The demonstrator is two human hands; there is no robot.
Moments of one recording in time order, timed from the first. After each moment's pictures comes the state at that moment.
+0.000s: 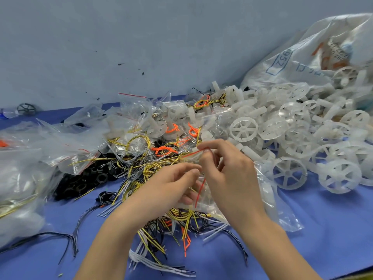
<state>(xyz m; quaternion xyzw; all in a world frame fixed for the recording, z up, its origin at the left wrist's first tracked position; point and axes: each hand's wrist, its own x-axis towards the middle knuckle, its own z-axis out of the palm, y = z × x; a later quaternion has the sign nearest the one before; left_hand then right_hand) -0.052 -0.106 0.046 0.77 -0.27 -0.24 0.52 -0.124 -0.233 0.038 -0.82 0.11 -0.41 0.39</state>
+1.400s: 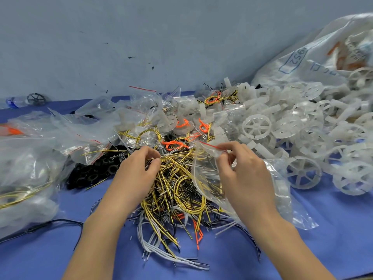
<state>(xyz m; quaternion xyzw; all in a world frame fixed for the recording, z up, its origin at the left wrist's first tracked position) -0.002 -0.049 0.027 0.91 -0.21 0.06 0.35 -0.117 -0.231 0.020 -0.85 0.19 -0.37 0.31</state>
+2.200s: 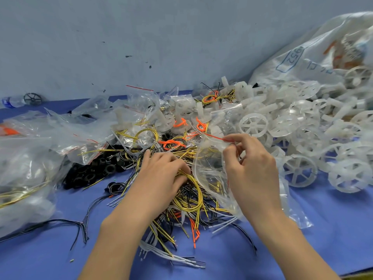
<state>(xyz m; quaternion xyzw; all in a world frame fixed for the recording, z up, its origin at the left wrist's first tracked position) -0.030 -0.079 0.030 0.91 -0.38 0.07 0.15 -0.123 -0.240 0.030 -0.81 0.19 -0.42 0.36</state>
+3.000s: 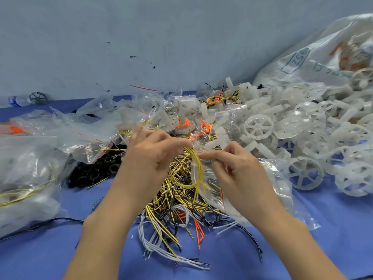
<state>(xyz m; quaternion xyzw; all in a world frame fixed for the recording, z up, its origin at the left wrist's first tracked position) -0.034 -0.061 0.068 0.82 -0.42 0.23 0.32 -0.121 -0.236 0.028 -0.90 0.06 -0.31 0.31</state>
